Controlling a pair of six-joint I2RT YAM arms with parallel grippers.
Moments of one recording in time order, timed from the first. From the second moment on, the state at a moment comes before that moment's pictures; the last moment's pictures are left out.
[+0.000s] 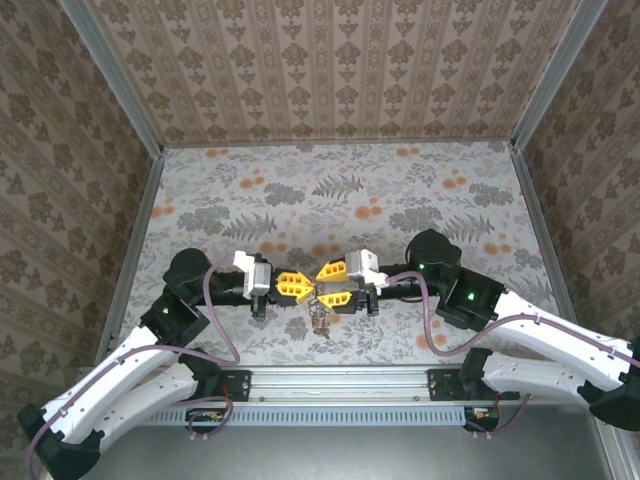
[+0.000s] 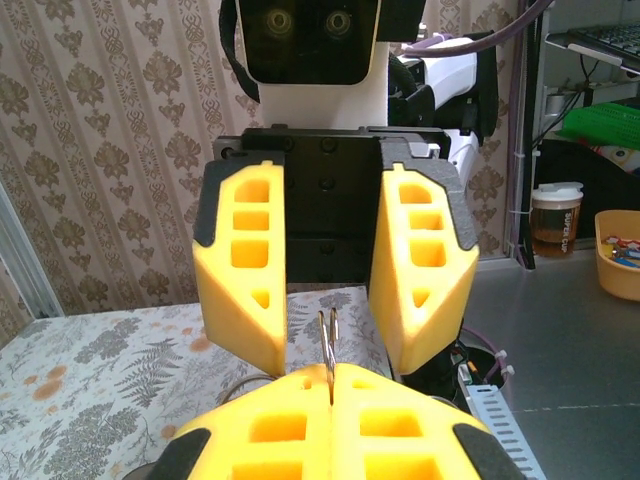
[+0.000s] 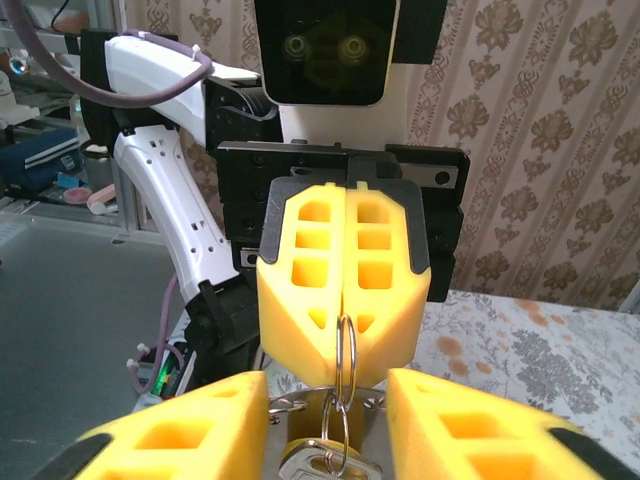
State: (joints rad) left arm -0.80 0.65 0.65 0.07 0.87 0.07; right arm 0.95 0.96 0.89 -0.03 -0.56 -0.23
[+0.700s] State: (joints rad) left arm -0.81 0.70 0.71 0.02 0.87 0.09; right arm 0.95 0.93 0.90 -0.07 -0.52 -0.26
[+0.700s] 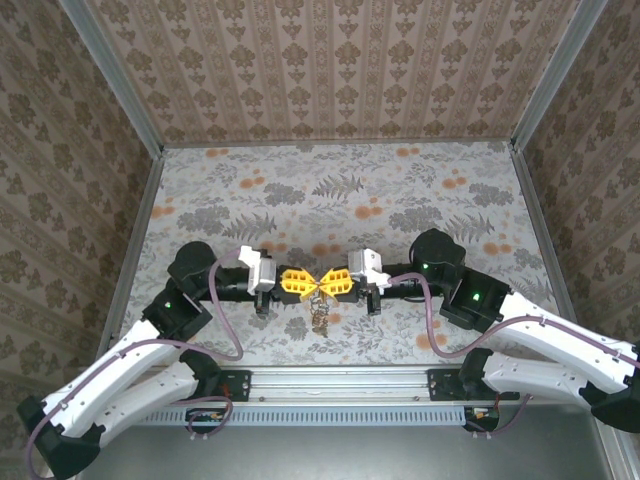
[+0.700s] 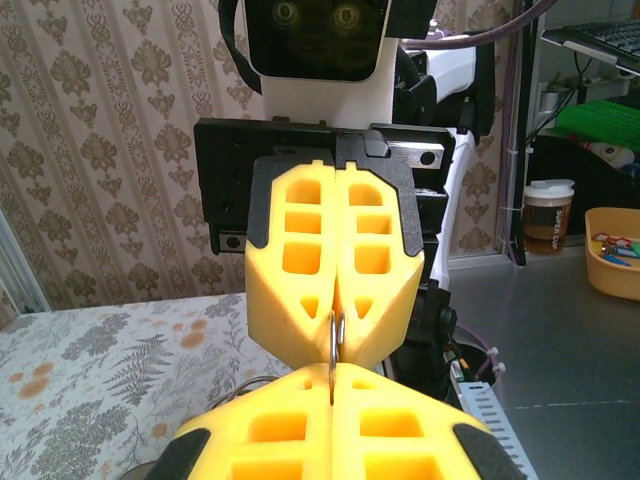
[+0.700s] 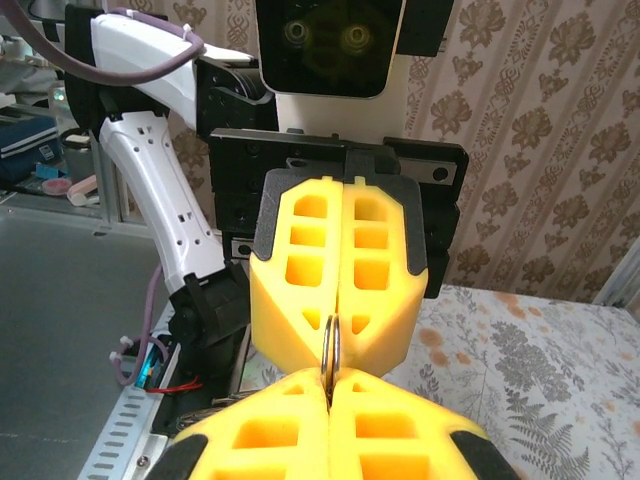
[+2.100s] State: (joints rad) left arm -0.88 0.96 1.17 -0.75 0.48 0.29; right arm 0.93 0.96 0.90 -0.24 -0.35 -0.27
